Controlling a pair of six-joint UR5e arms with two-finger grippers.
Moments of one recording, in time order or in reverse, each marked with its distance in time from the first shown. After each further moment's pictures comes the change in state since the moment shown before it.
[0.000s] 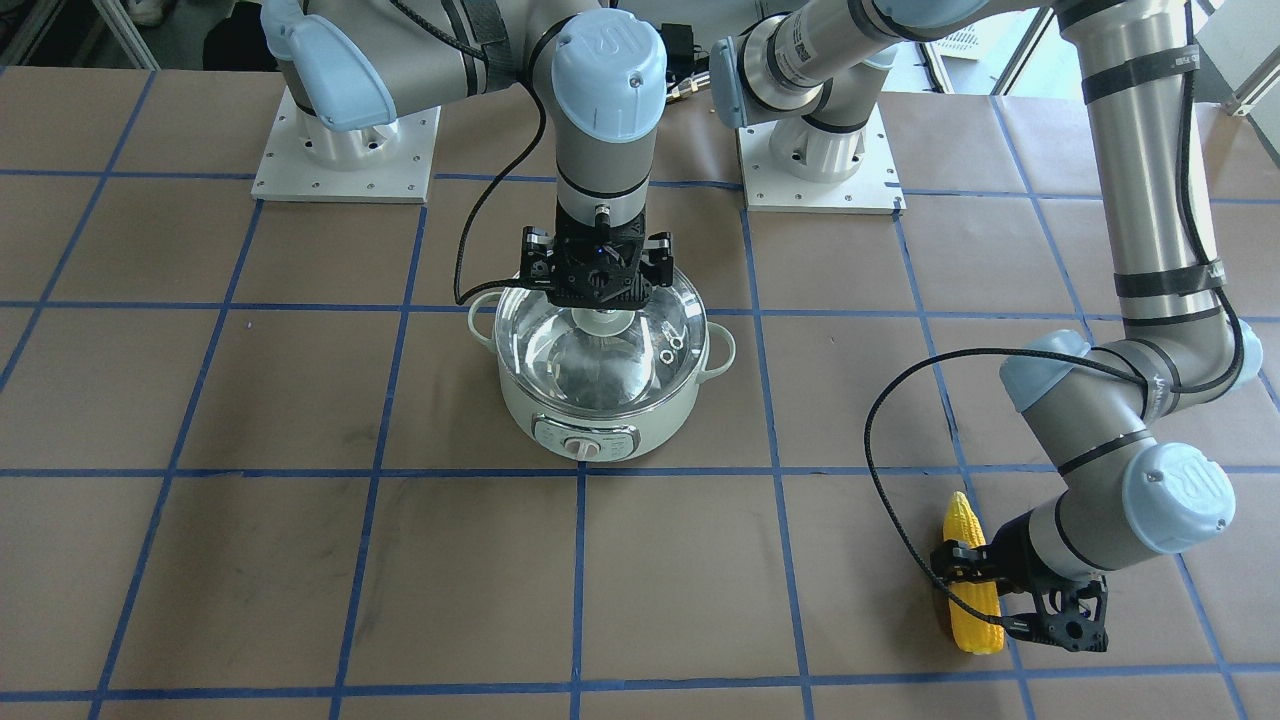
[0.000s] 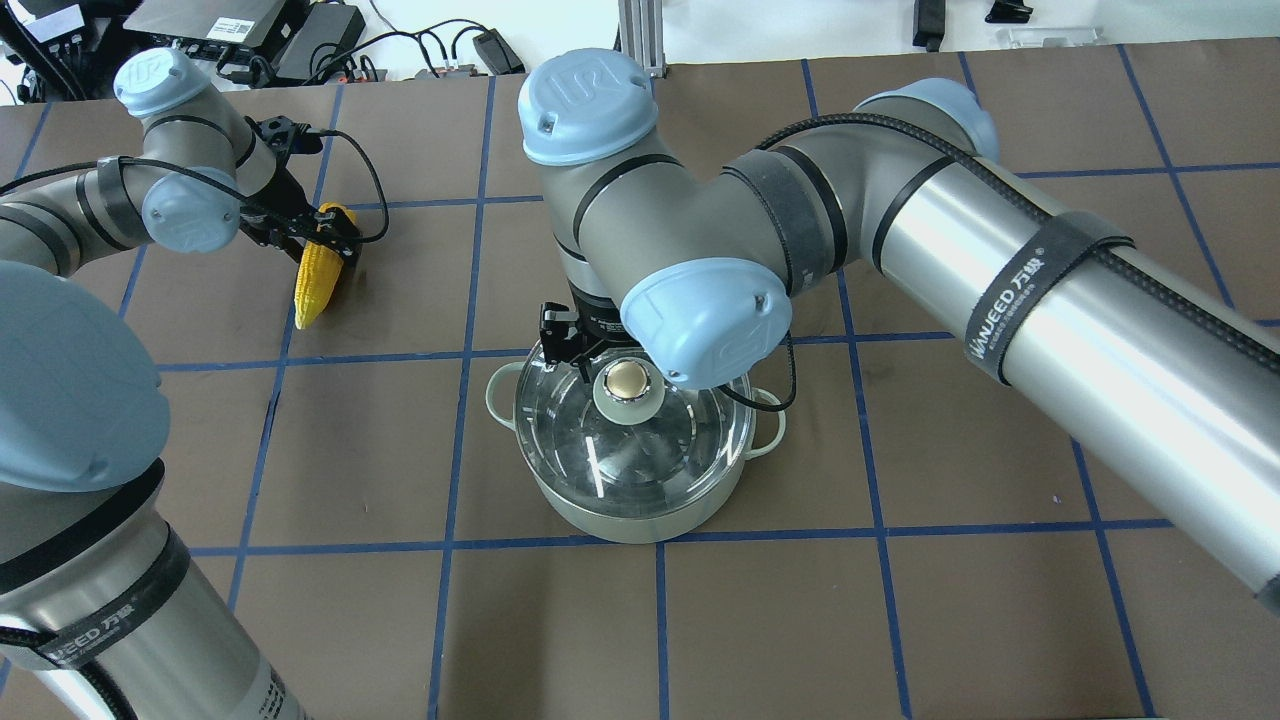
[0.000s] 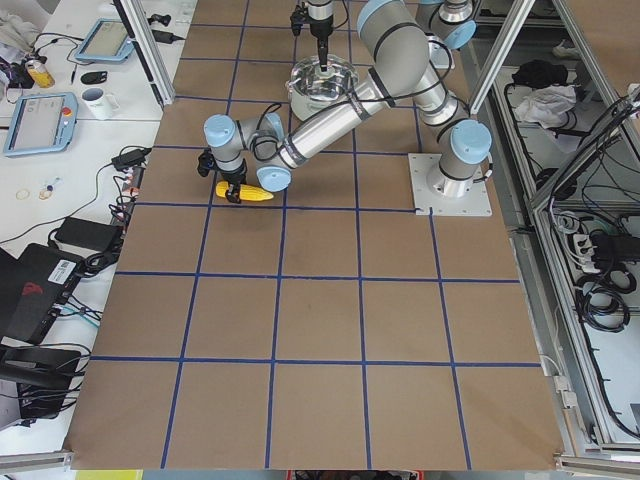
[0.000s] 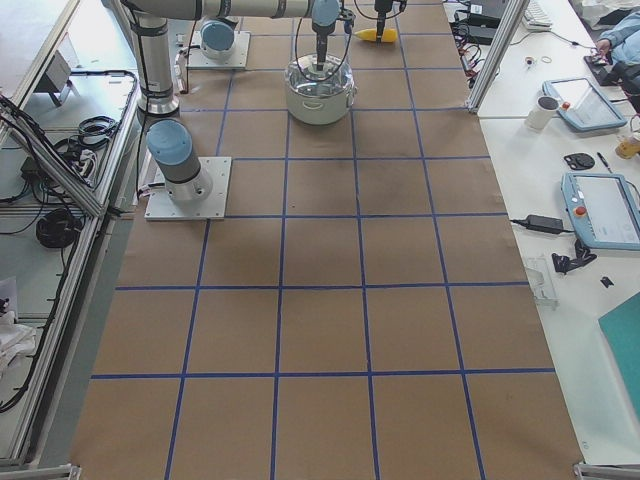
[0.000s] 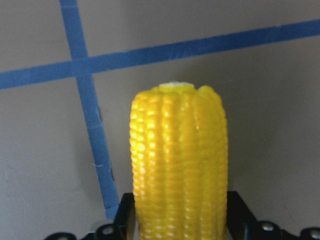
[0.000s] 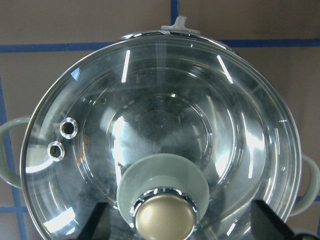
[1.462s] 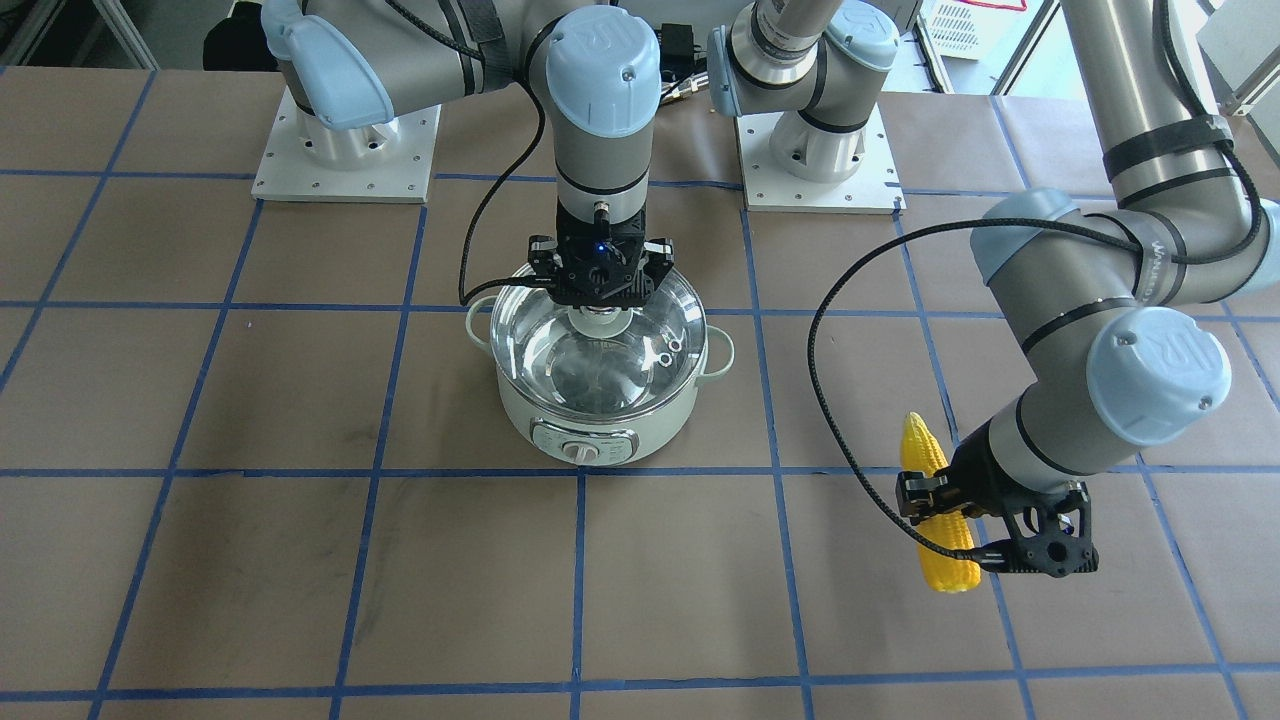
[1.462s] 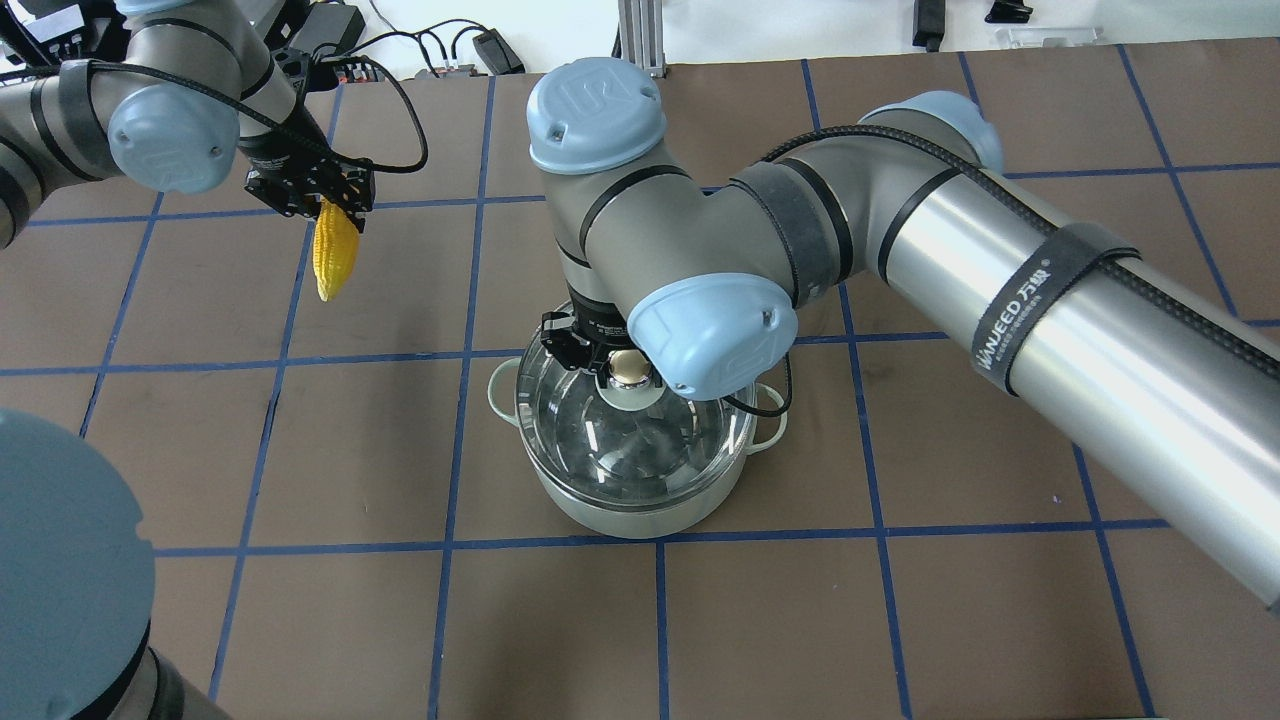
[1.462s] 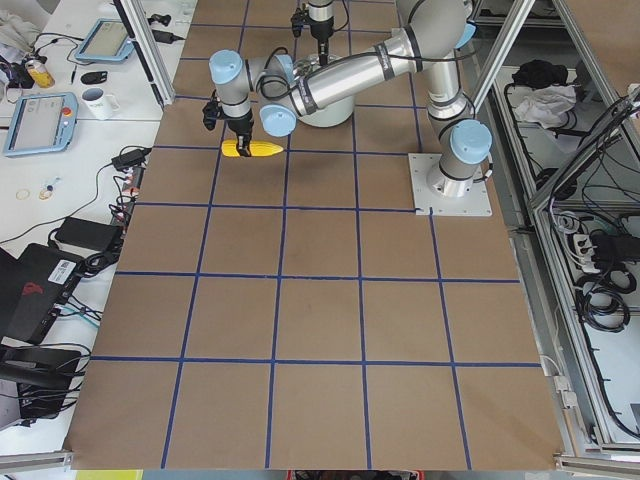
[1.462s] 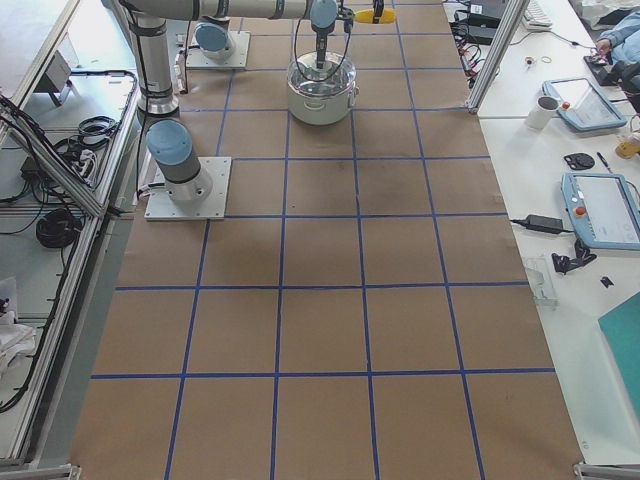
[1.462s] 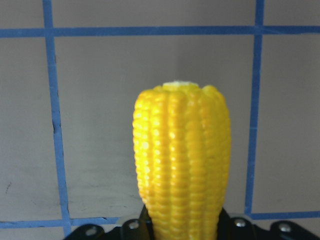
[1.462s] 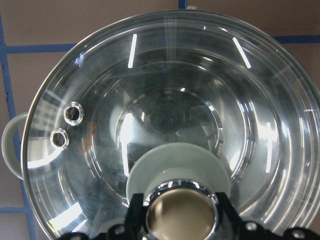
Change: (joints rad) left arm -0.137 0.231 0.006 -0.239 0.043 -0.293; right arm -0.002 -0.013 0.016 -0.040 0.019 0.004
